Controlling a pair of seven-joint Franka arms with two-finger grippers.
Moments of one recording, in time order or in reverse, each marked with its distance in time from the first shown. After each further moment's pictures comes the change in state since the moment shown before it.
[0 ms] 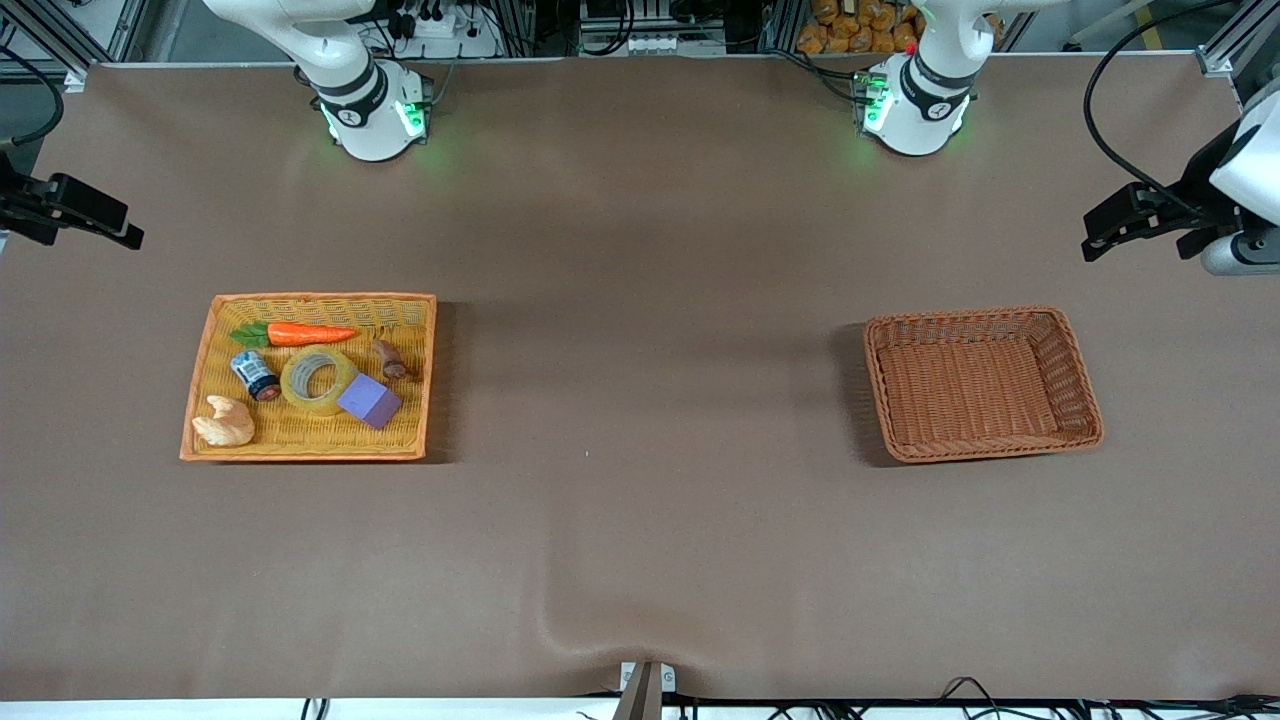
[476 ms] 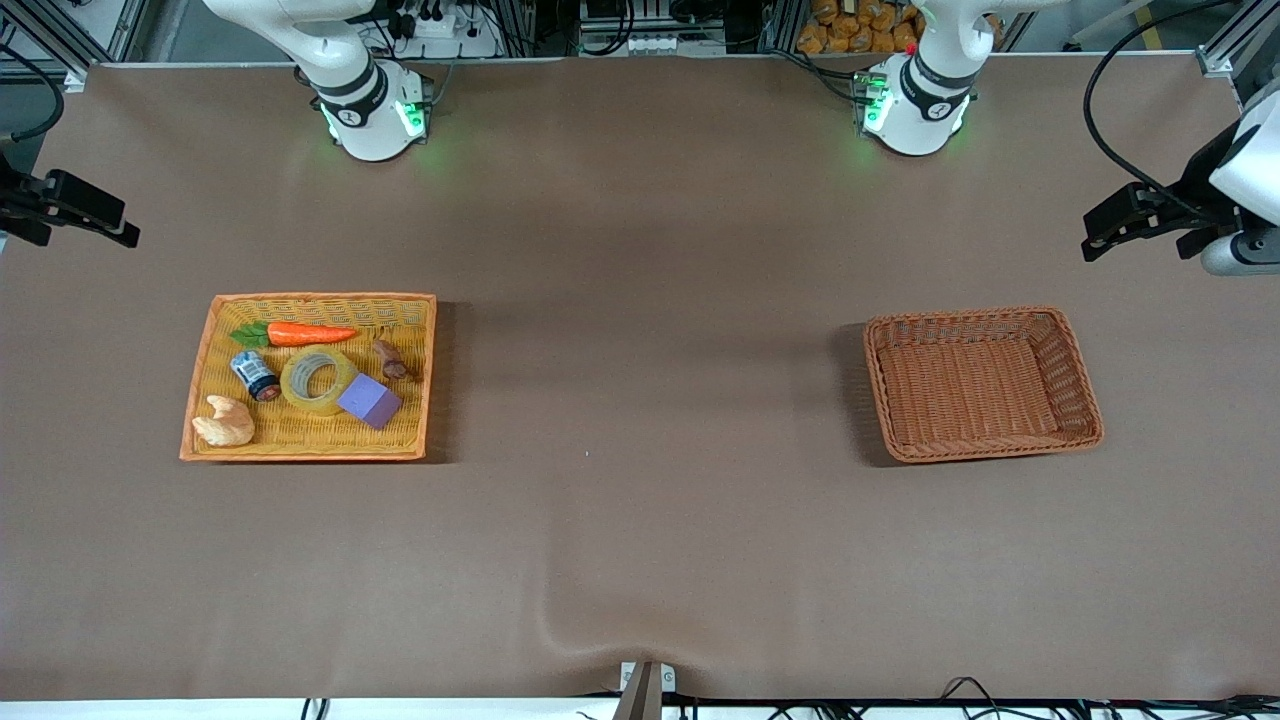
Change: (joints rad) left arm 0.004 0.001 0.001 -0.001 0.000 -0.001 0.000; right arm 0.001 0.000 0.004 0.006 -0.019 0.000 -0.076
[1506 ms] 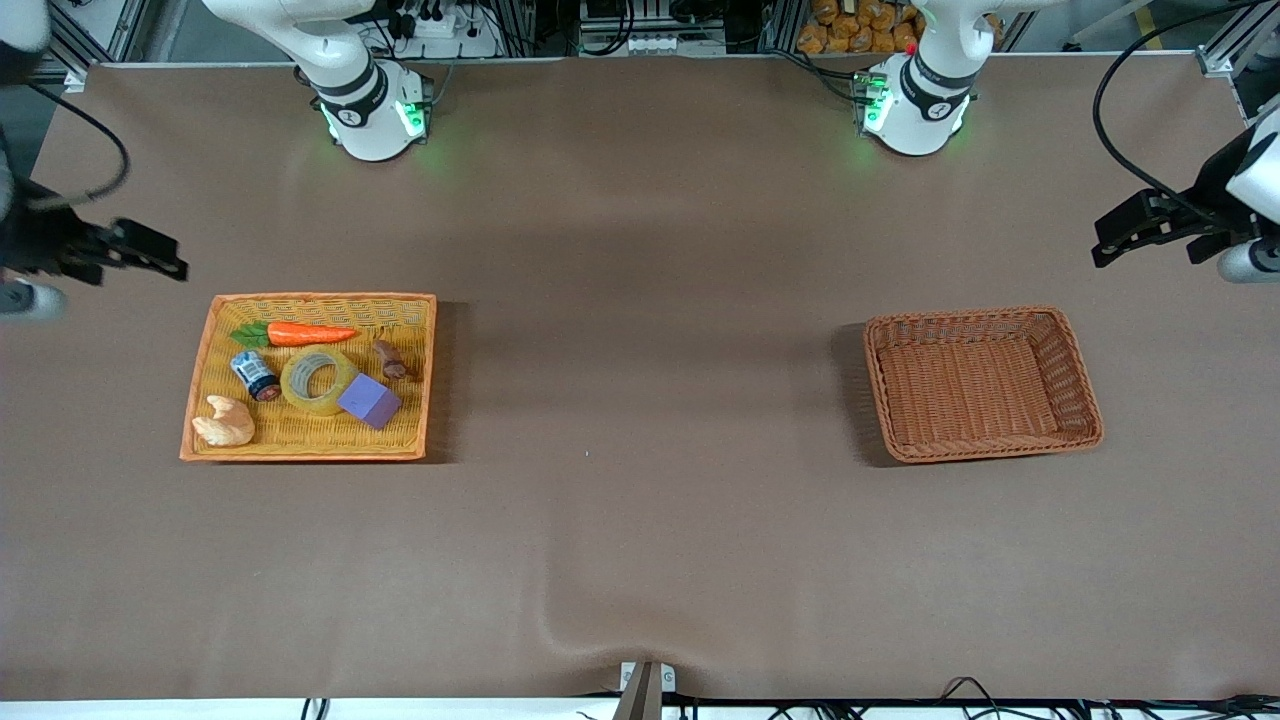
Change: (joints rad) left arm 0.013 0.015 0.000 0.031 0.000 0.000 0.000; right arm 0.038 0.061 0.003 -0.115 -0.004 0.128 -0.016
